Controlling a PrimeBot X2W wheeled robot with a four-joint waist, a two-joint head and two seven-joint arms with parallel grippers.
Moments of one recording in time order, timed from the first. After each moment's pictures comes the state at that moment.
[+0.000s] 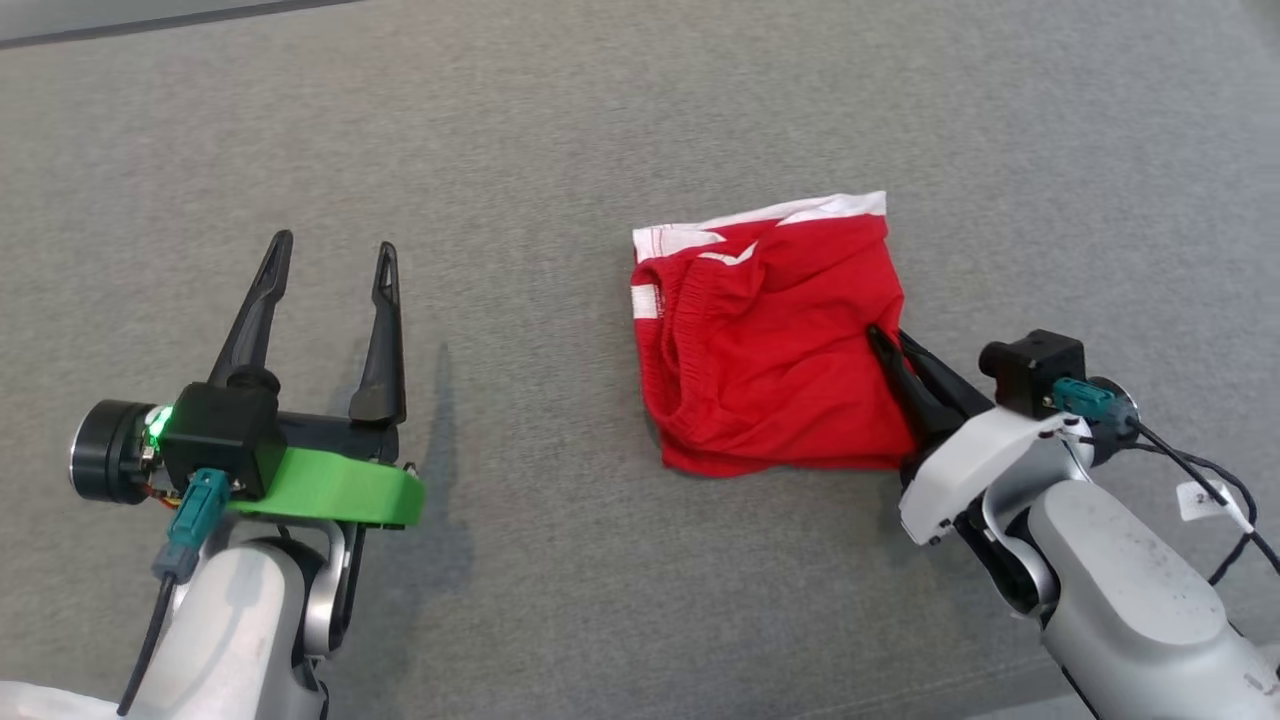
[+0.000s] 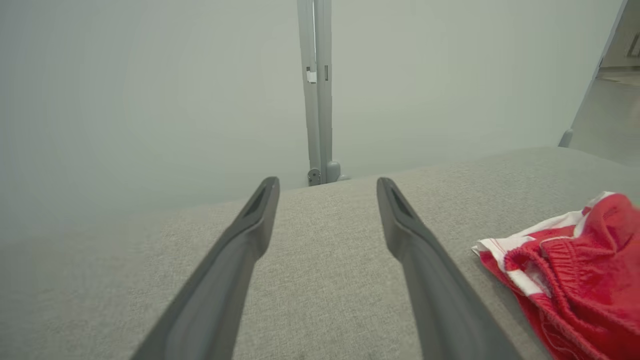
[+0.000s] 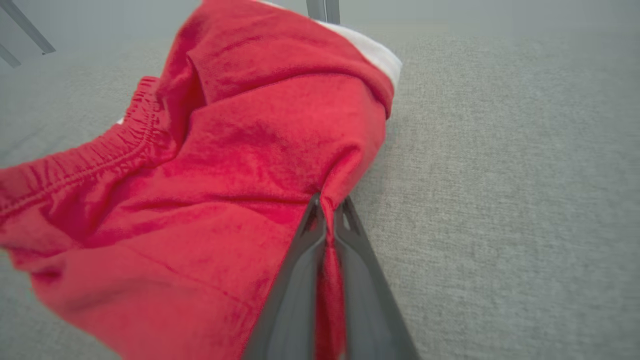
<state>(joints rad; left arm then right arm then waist) -0.30 0.24 -0.28 0.00 -0.25 0.12 -0.16 -0.44 -0.30 0.46 0.42 0.48 0.13 -0.14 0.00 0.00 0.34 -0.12</state>
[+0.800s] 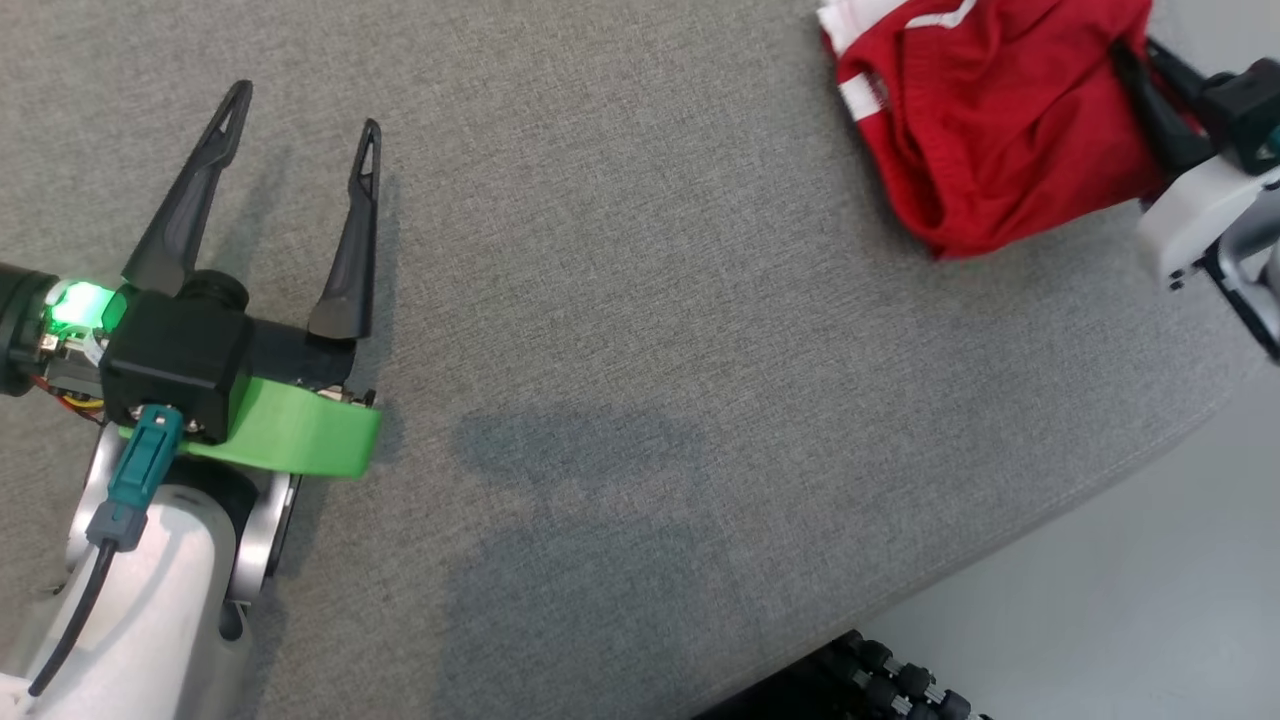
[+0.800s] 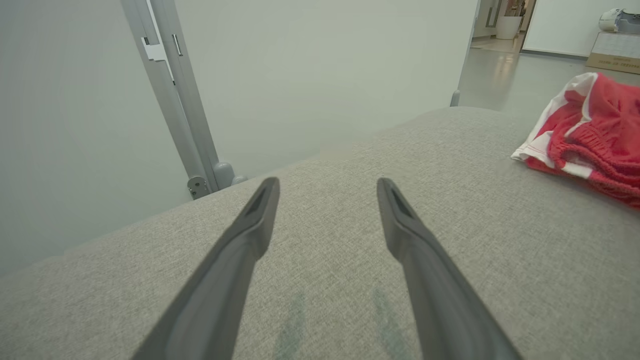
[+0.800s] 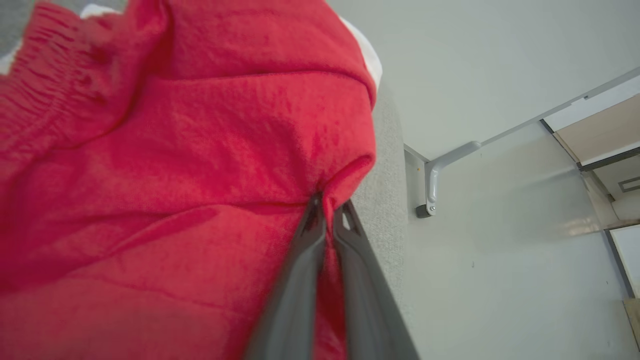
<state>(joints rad) -0.44 0.39 -0.32 -0.25 -0.15 0.08 0.04 -0.92 -0.60 0.59 0.67 0.28 0.13 -0.26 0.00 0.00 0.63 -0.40</state>
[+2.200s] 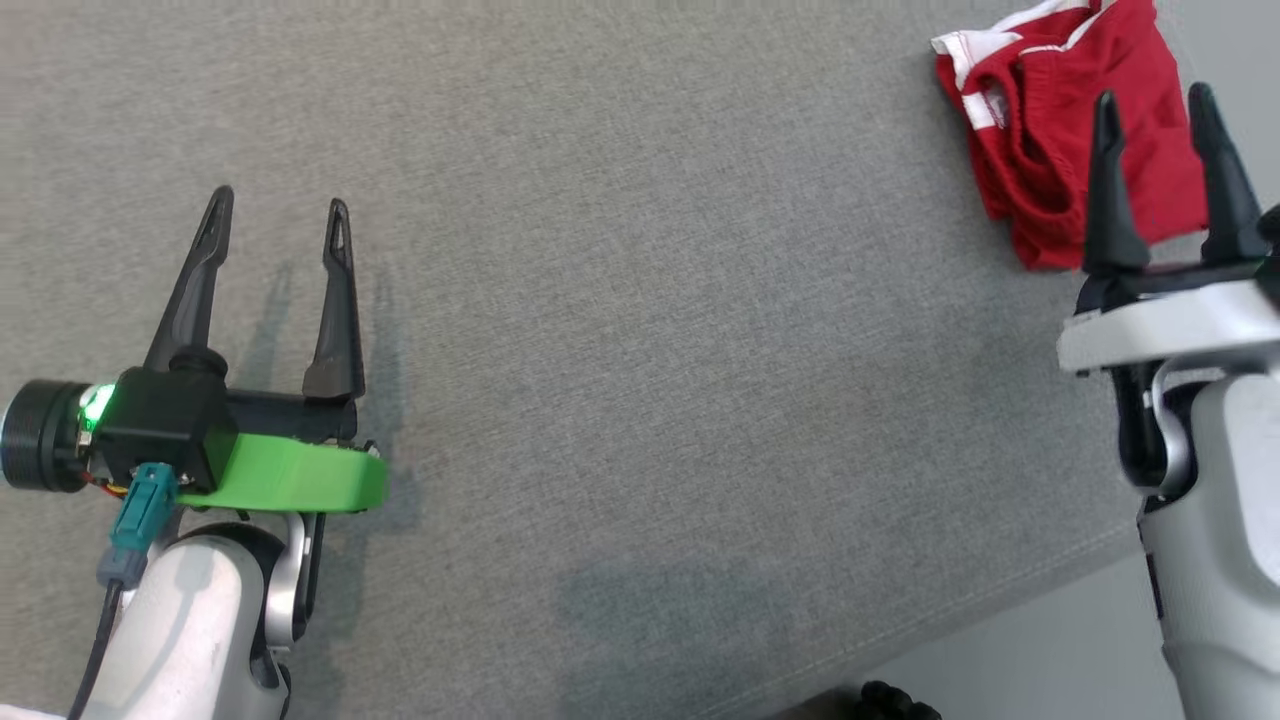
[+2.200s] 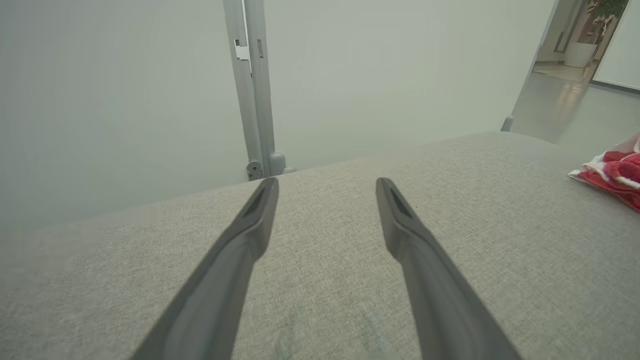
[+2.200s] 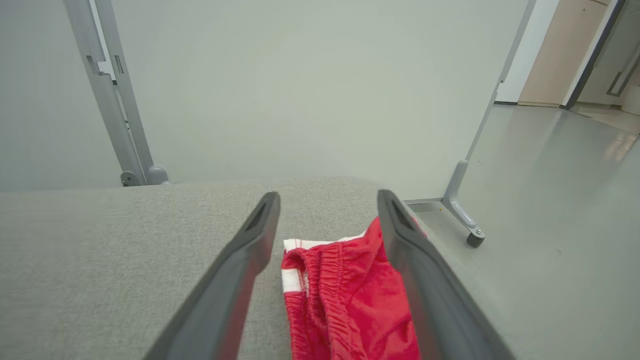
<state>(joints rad) -0.33 0.33 -0.29 -0.13 -0.24 0.17 -0.09 -0.51 -0.20 -0.04 0.24 0.23 0.13 -0.26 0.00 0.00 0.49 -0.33</state>
